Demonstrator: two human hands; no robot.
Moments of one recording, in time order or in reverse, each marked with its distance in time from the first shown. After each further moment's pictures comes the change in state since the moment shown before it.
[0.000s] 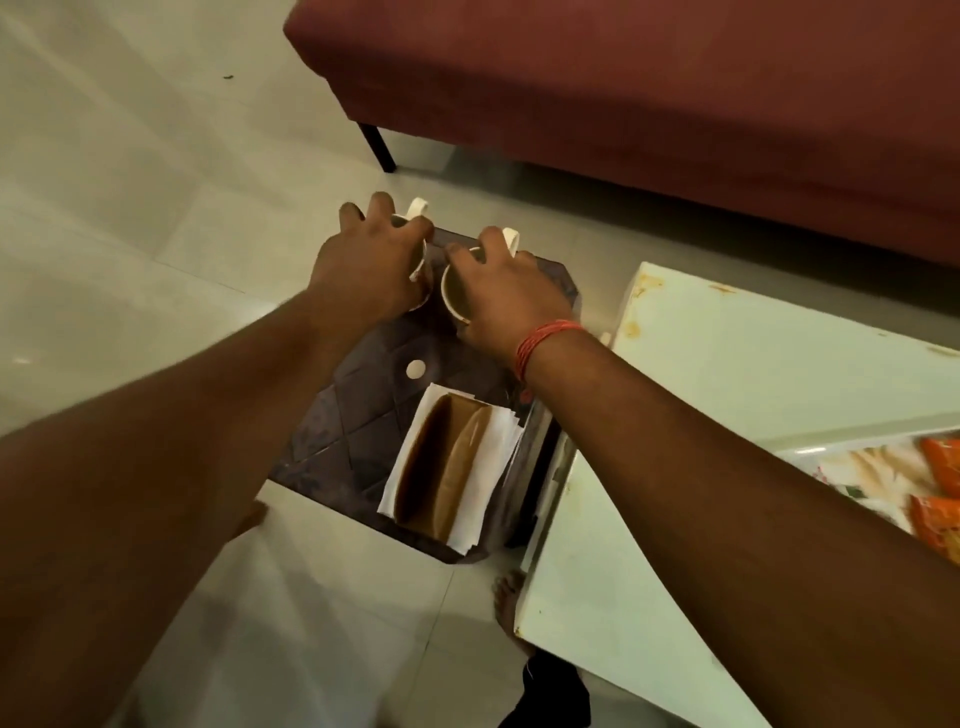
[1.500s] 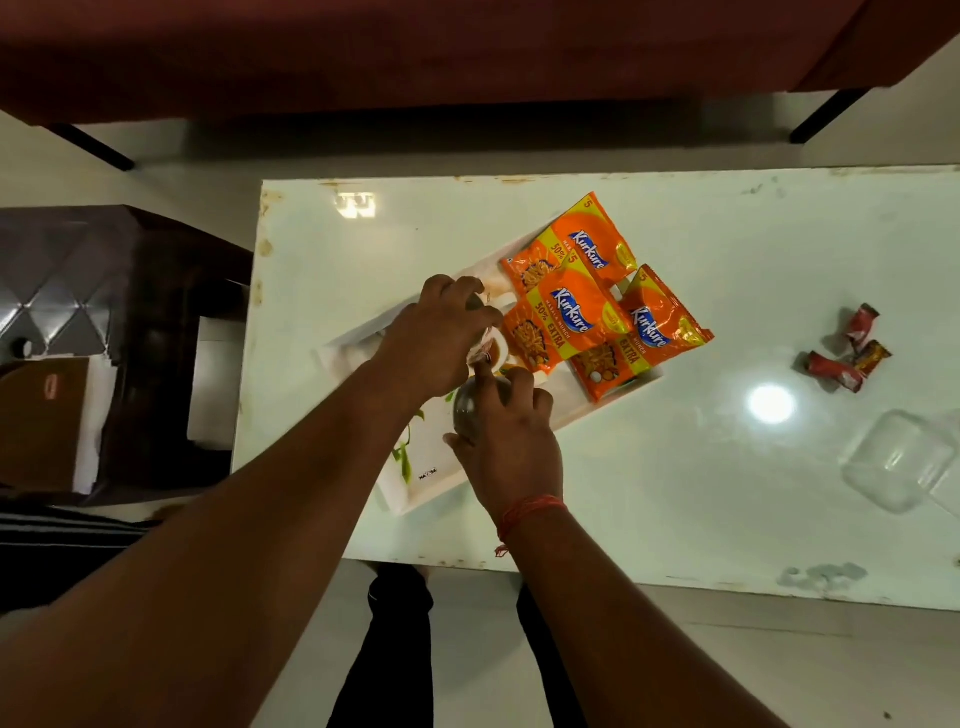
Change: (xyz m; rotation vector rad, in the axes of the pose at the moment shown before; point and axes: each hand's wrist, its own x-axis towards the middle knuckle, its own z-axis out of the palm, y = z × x) left_hand -0.124 0.525 0.035 -0.062 -0.220 0.576; right_hand -0.434 0.279 0.015 0.266 0.066 0.668
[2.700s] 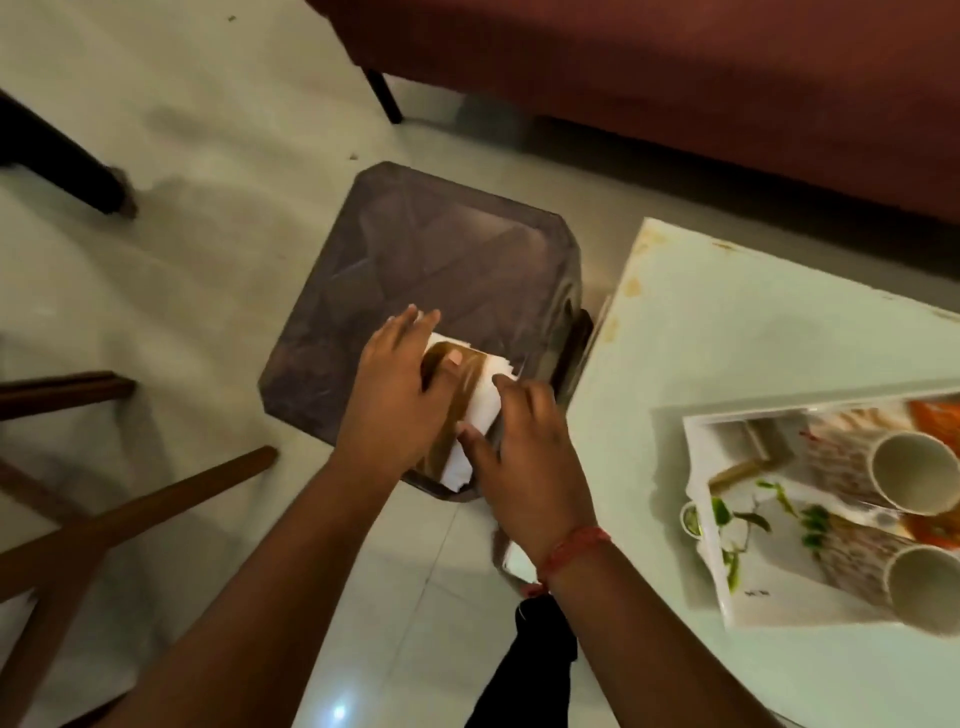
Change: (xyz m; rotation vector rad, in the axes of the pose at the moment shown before) left_hand -0.282 -0.353 -0.009 -0.688 0.331 -0.802; right_hand 0.004 -0.385 0.122 0.195 -0.228 -0.332
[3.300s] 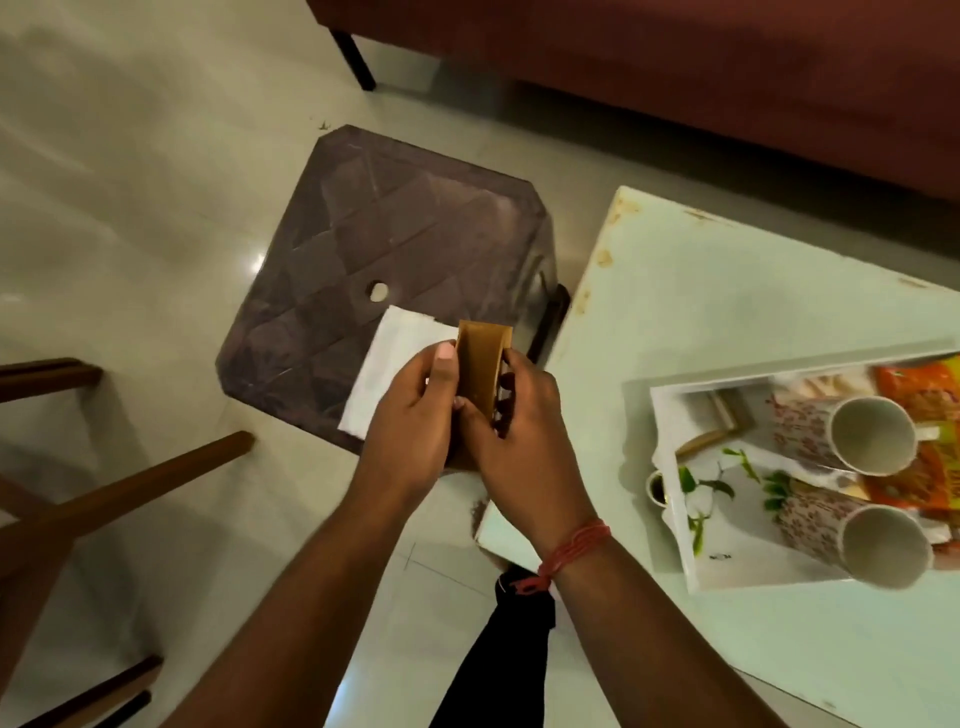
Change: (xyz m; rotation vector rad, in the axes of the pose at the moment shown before) left_hand -0.051 0.052 0.028 -0.597 -0.124 -0.347; right_hand -0.017 0.012 -0.024 0.412 -0.007 0.212
